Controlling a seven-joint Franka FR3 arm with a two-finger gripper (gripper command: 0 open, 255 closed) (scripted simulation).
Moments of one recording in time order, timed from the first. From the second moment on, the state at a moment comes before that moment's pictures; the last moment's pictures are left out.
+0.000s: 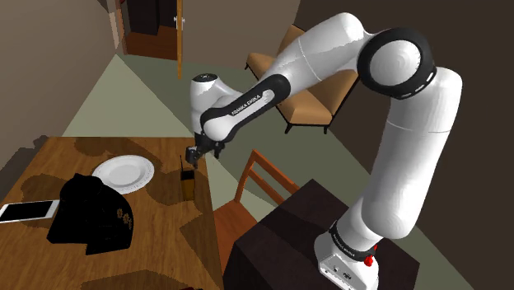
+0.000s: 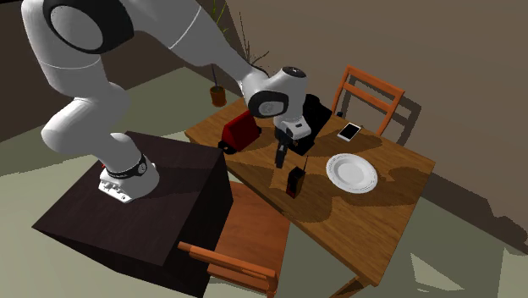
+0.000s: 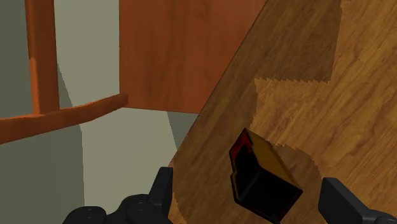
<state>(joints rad) 0.08 0.33 0.27 -2.13 -0.23 2.38 0.53</state>
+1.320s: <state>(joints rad) 0.18 0.73 0.21 -1.83 -0.31 2.46 0.63</state>
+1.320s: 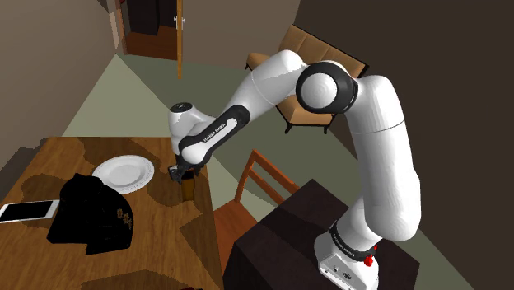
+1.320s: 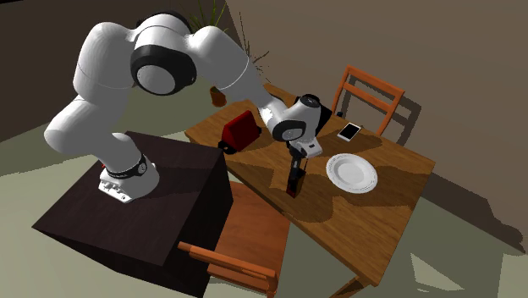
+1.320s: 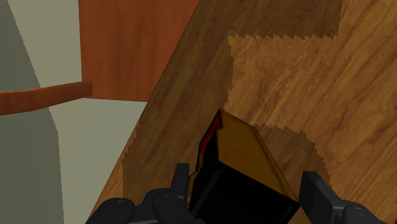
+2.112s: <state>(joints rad) 0.17 0.67 0.22 -1.84 -0.30 2.42 0.61</state>
